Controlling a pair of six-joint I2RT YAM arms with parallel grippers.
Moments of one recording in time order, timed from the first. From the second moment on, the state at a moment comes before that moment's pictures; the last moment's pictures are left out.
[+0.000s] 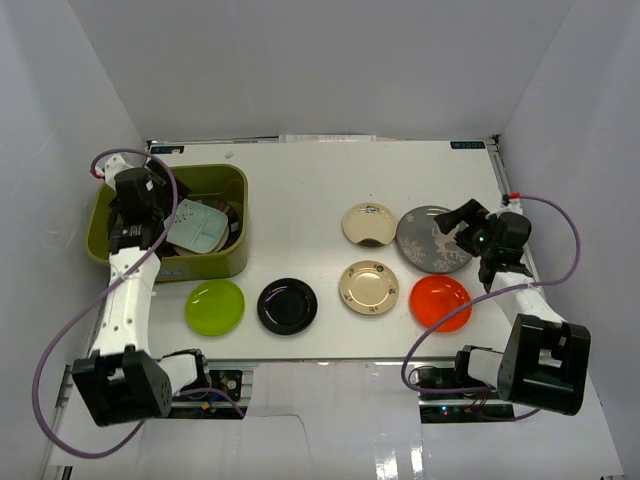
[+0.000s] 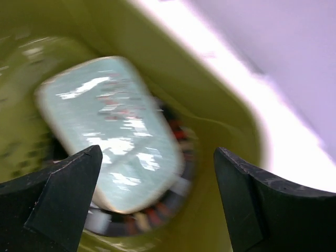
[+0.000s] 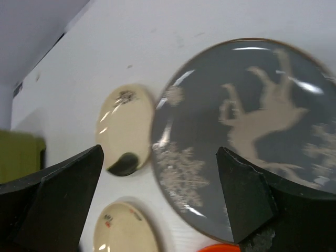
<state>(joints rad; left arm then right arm) 0.18 1.21 1.04 -0.34 -0.21 -0.58 -0.09 1.19 0.55 0.26 -0.38 0.58</state>
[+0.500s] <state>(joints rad) -0.42 0.99 0.85 -0.16 0.31 -0.58 -0.41 1.33 0.34 0.39 -0.36 0.68</state>
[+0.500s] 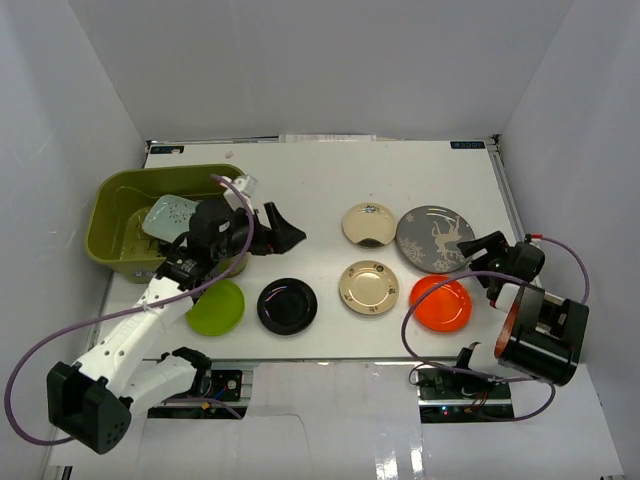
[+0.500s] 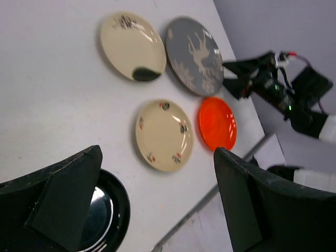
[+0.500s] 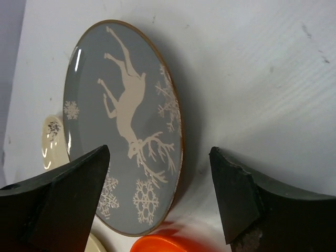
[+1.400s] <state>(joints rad) -0.63 1.41 0.94 0.13 0.47 -0.69 -0.33 1.04 0.34 0.54 -0.55 0.91</state>
